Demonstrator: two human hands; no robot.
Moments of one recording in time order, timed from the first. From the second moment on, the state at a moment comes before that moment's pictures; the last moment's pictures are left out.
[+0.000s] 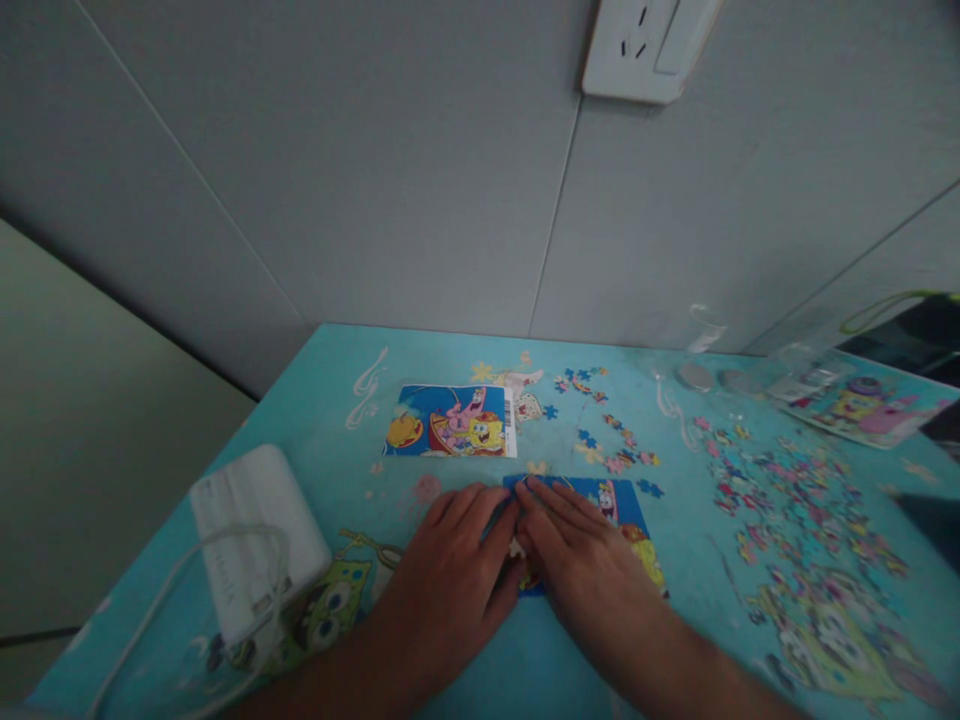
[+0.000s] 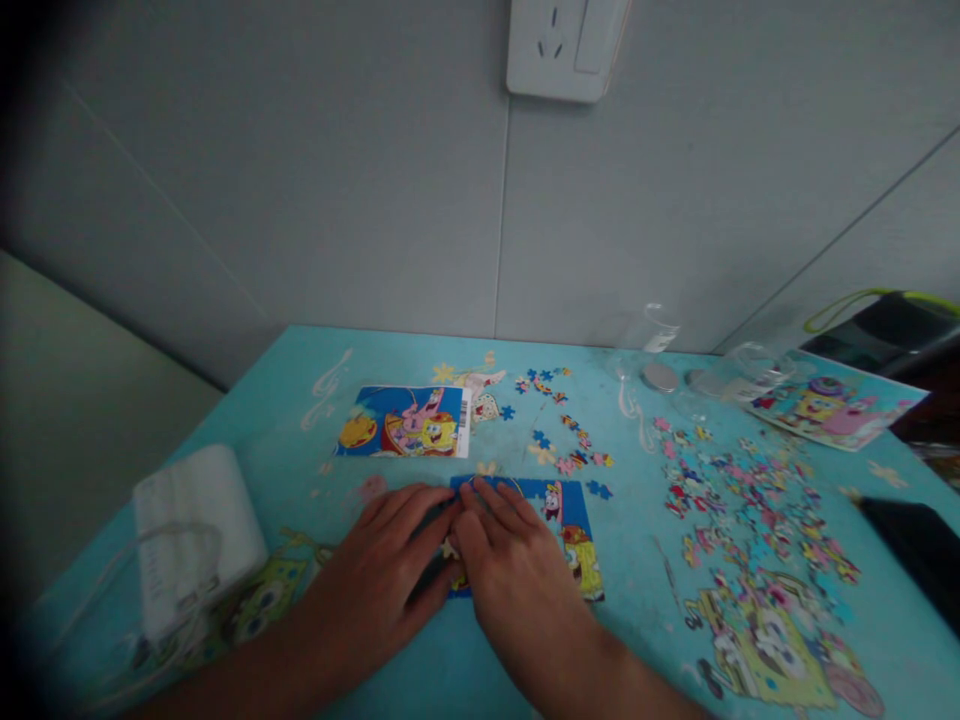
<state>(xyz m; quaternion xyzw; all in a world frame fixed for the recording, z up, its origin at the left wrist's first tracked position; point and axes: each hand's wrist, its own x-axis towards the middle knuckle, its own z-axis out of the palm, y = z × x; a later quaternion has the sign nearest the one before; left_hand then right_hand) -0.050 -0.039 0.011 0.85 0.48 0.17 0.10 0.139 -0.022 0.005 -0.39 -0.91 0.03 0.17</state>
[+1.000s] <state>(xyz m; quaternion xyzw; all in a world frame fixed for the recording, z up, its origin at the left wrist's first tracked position) -0.057 -0.036 0.002 0.86 0.48 0.16 0.08 0.173 -0.013 0.017 -0.35 -0.92 0.07 0.16</state>
